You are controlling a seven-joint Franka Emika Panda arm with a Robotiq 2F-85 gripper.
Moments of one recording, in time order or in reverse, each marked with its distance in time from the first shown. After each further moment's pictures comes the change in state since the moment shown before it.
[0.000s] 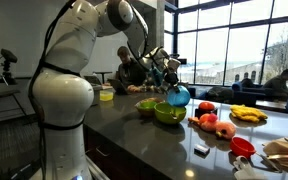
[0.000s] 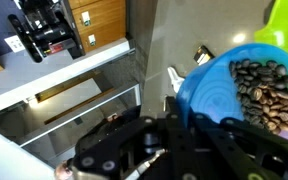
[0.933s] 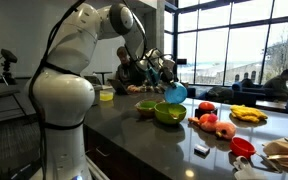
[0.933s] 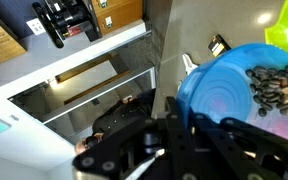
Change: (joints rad) arm 0.037 0.042 0.043 0.050 -0.079 -0.104 0.018
